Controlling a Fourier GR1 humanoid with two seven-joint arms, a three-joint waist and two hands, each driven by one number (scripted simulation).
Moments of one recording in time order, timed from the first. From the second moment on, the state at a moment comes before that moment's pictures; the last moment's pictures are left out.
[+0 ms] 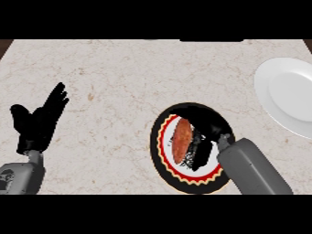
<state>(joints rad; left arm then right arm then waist) -0.17 0.25 0.03 -1.39 0.08 0.04 0.15 -0.44 -0.16 0.41 -1.19 0.65 0.37 0.12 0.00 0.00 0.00</state>
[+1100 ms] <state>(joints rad) -0.18 0.23 0.06 -1.41 0.06 0.02 0.16 -0.54 -0.08 0.22 -1.14 0.87 0.12 0.25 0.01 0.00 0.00</state>
